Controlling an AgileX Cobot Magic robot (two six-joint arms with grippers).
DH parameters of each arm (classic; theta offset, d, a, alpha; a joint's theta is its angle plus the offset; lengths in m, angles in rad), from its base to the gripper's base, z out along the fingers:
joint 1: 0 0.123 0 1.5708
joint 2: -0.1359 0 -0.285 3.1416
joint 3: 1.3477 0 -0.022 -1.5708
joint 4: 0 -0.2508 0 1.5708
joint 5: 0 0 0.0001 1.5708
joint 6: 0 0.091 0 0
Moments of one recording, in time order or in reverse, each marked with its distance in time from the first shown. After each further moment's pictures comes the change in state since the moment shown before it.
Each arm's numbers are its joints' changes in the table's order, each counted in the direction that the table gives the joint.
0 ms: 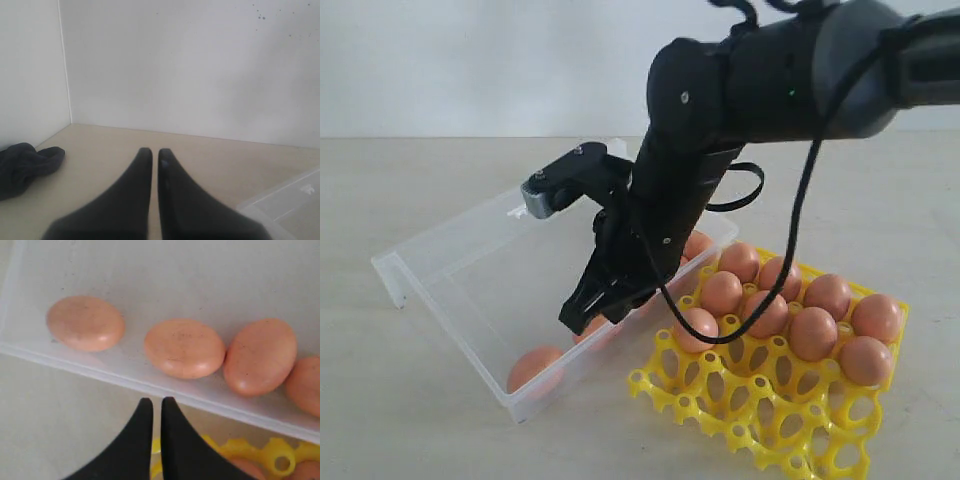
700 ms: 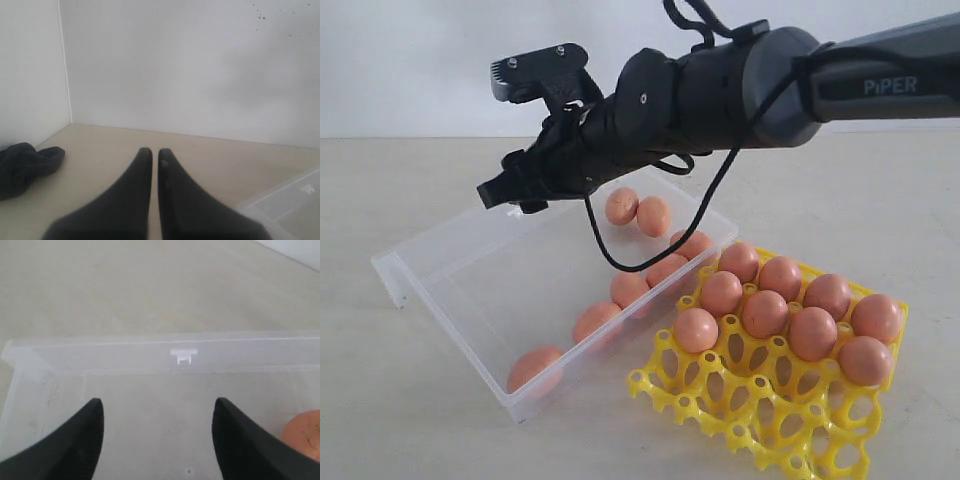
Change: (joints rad) left arm 0.000 0.000 0.000 0.000 0.000 0.000; right arm 0.000 -0.126 -0.126 -0.202 -0.598 0.016
